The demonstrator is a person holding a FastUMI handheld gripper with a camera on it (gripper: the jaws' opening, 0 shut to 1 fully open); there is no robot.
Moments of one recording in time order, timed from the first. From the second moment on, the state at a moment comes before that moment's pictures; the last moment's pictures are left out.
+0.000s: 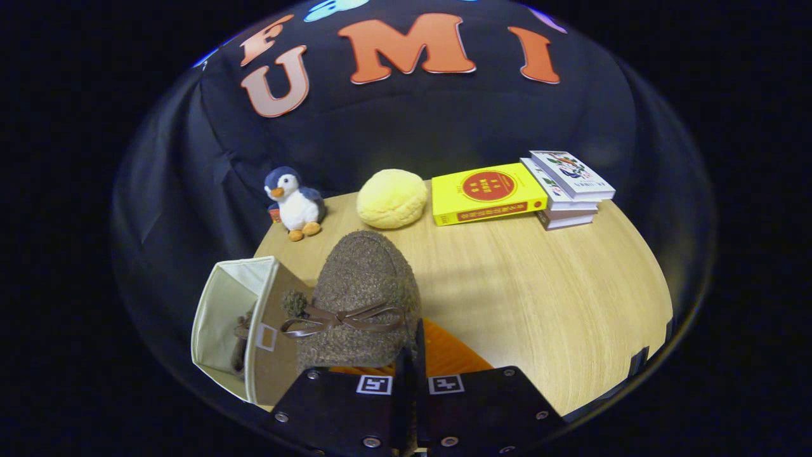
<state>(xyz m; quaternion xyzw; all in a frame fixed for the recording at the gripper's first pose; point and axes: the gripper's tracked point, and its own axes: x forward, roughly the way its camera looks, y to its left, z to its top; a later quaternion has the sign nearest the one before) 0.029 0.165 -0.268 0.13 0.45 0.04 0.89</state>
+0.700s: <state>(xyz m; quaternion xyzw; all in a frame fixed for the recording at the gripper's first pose) 0.033 0.347 -0.248 0.10 0.47 0.12 0.87</state>
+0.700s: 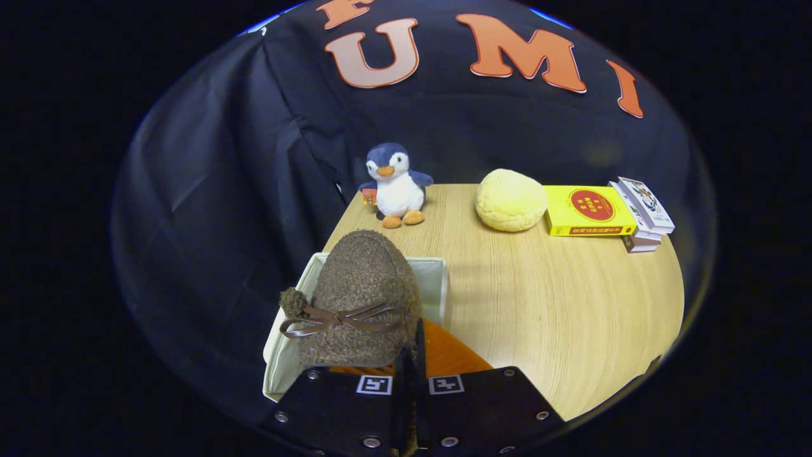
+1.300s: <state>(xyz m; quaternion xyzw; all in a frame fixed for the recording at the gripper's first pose) 0.013 0.364 -0.295 0.03 0.52 0.05 0.85</state>
